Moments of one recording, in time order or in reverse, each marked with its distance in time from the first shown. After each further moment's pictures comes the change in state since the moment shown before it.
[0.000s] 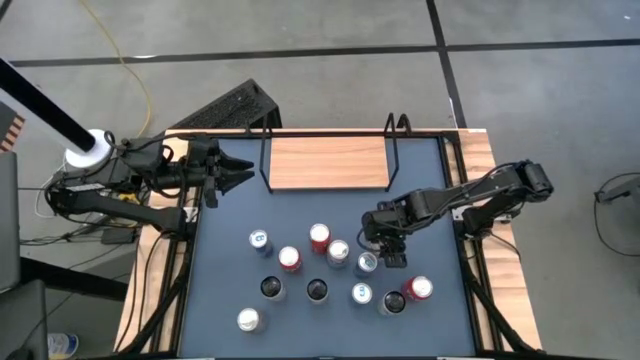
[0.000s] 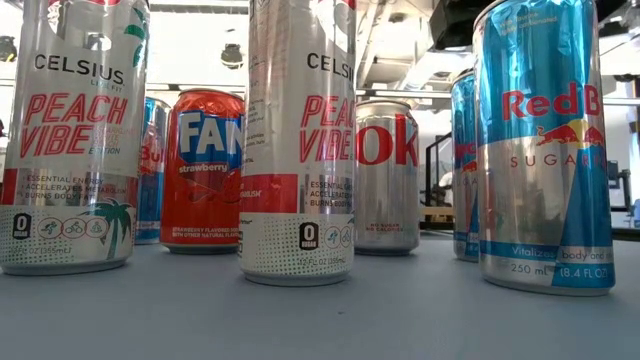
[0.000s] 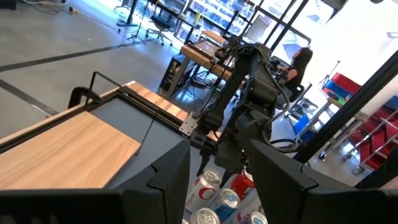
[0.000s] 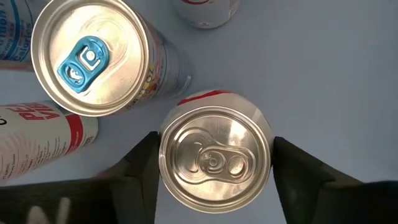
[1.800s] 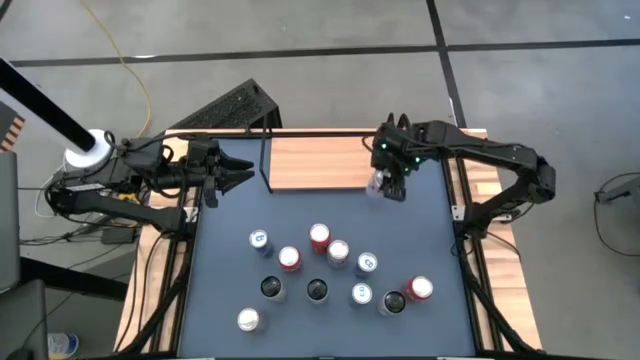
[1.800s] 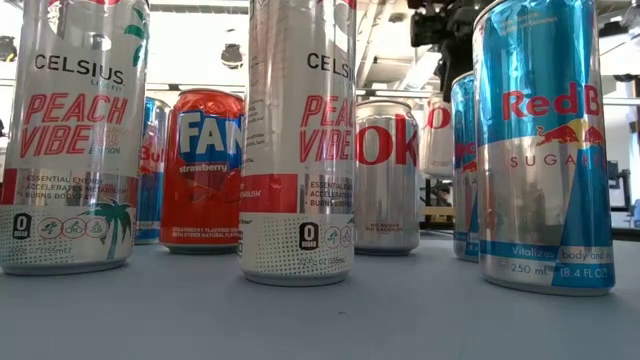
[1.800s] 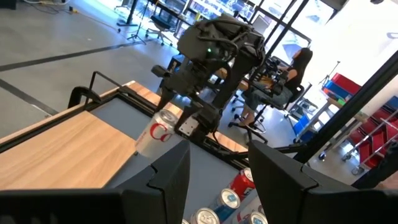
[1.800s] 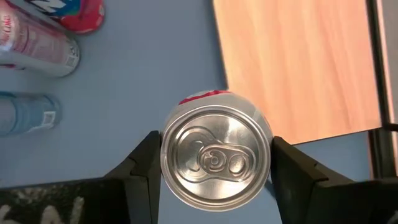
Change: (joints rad) left arm 0.000 0.000 0.000 0.001 0.000 -0.001; right arm -0.541 -0.064 0.267 -0.225 0.047 -0.358
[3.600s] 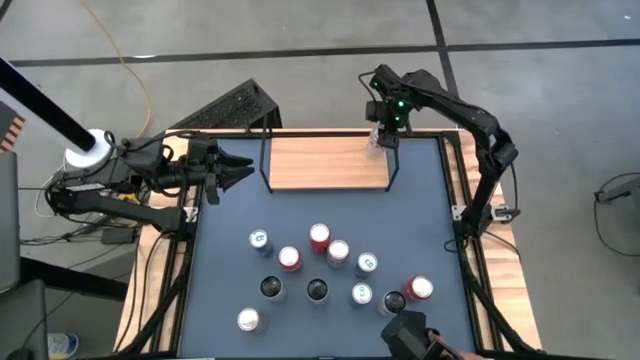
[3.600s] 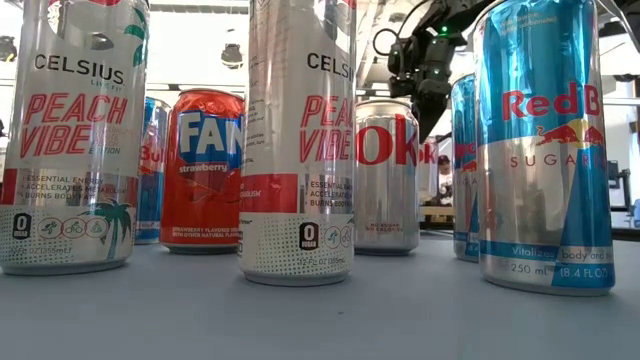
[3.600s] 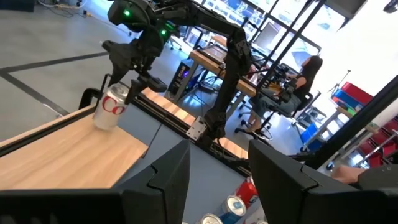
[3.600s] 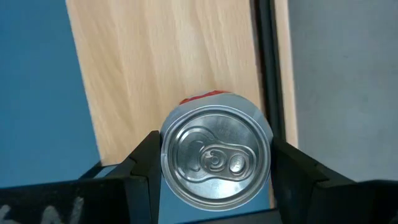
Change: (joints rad) left arm 0.000 0.000 0.000 0.000 -0.049 -0.015; right arm -0.435 0.377 0.343 -0.044 -0.083 -0.461
